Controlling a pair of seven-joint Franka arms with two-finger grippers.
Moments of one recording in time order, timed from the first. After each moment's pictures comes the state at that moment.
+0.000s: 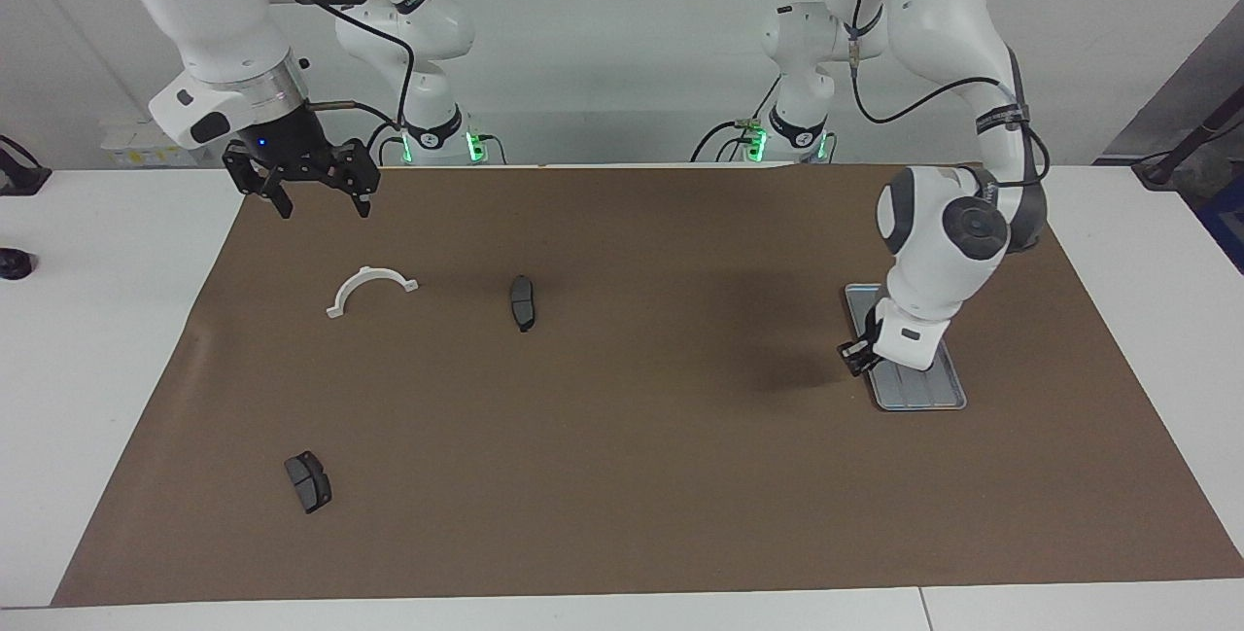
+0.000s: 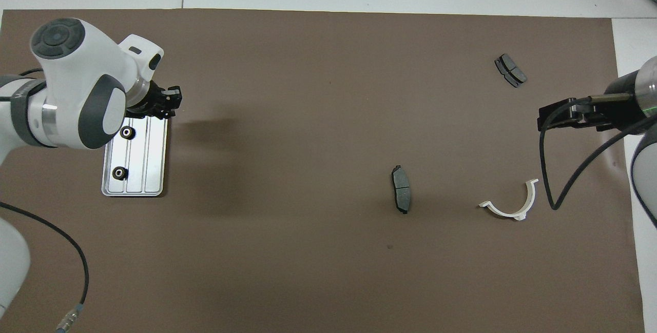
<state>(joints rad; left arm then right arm) 0.00 0.39 -0.13 -1.71 0.06 2.05 -0.37 0.01 0.01 0.04 -1.58 -0.01 1.61 0.07</state>
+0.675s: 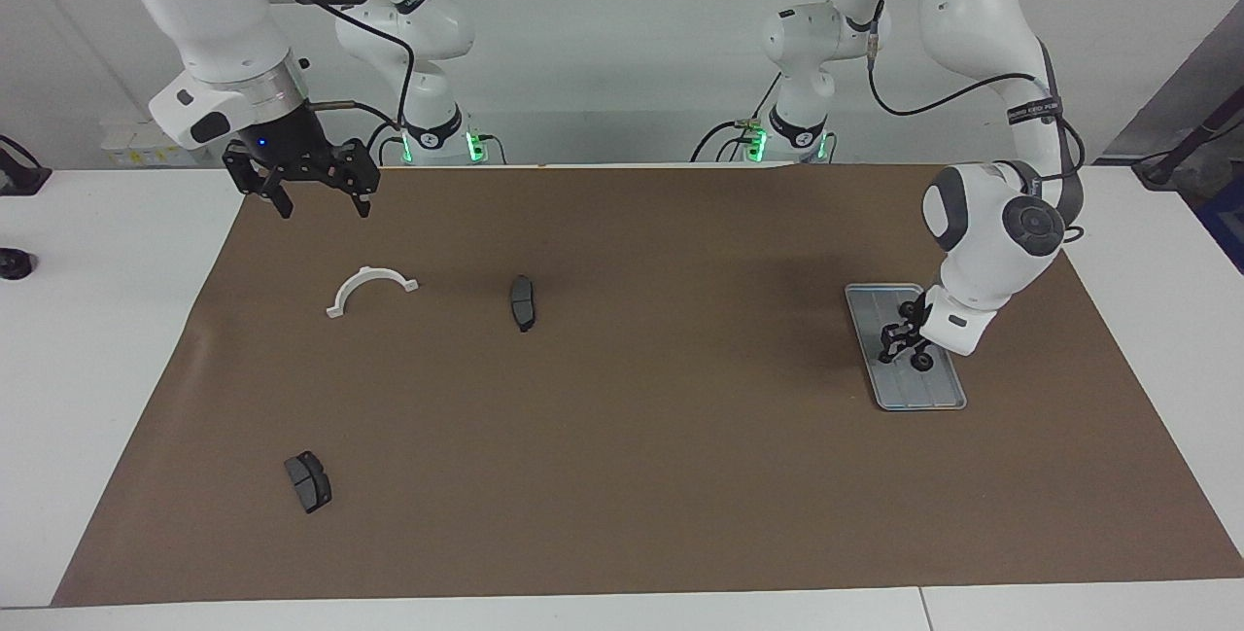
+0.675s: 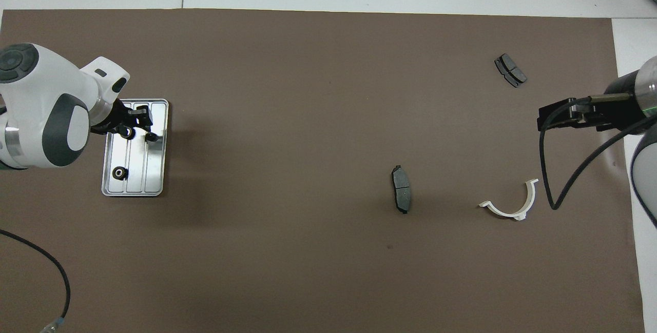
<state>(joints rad) 0.10 0.33 -0.13 -1.84 0.05 2.13 -0.19 0.01 0.01 0.04 -1.58 -0.01 1.61 0.07</state>
